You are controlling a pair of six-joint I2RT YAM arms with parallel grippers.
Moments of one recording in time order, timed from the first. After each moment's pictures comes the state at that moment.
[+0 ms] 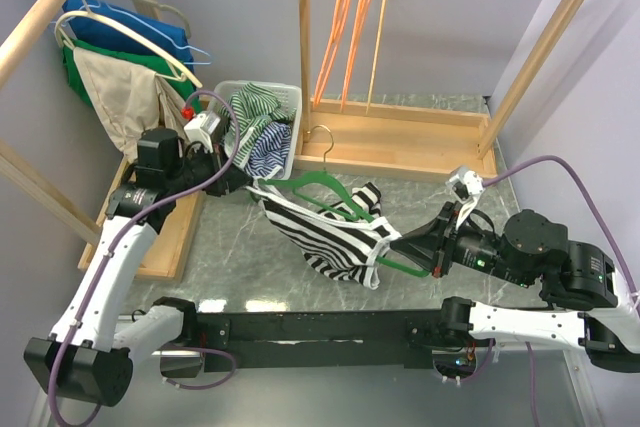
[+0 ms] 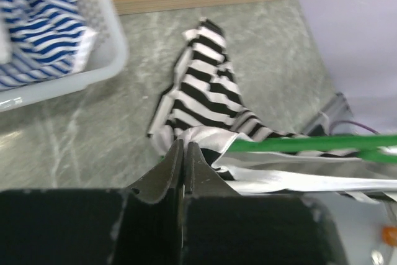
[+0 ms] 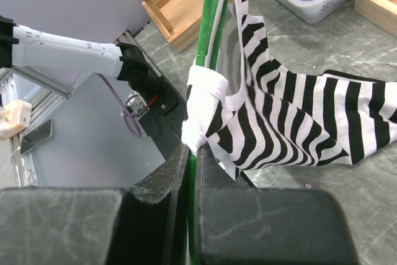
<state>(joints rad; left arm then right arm) -0.18 0.99 1.05 -0.55 0.62 -0.34 1.25 0.61 1.24 -0.88 0.20 0.48</state>
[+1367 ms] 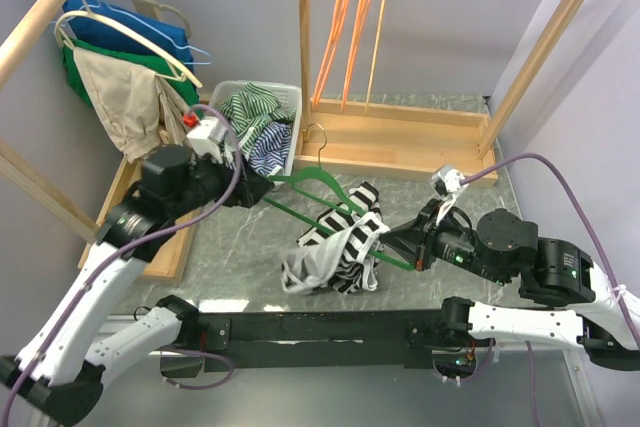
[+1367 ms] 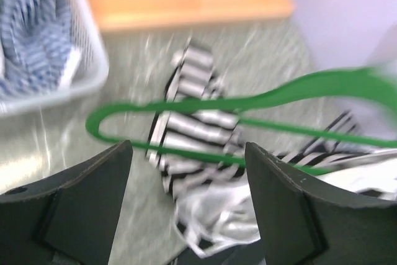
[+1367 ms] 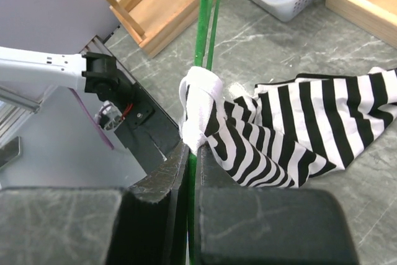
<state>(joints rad) -0.49 0.87 1.10 -0.59 0.23 -0.44 1.25 0.65 1.18 -0.82 0.29 0.48</state>
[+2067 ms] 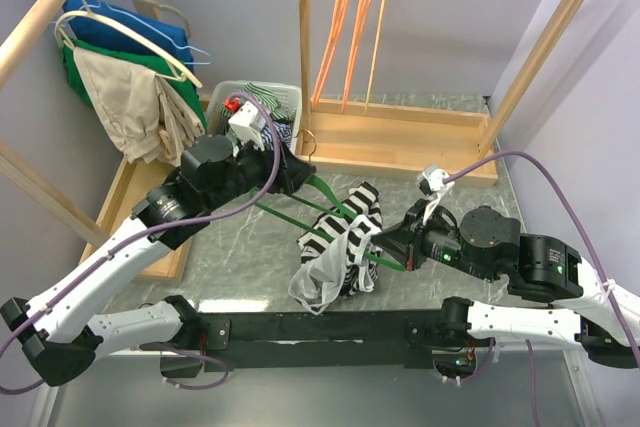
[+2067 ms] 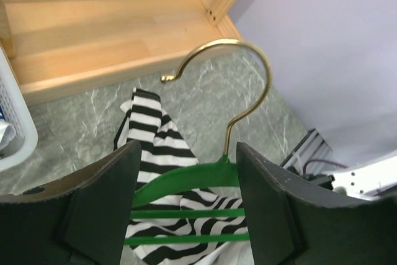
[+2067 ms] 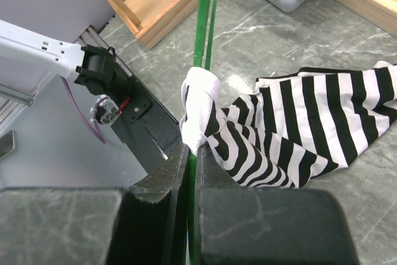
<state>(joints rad) -0.78 1.05 1.21 -0.37 0.03 -0.50 1.25 0.70 1.17 -0.82 0.28 0.49</state>
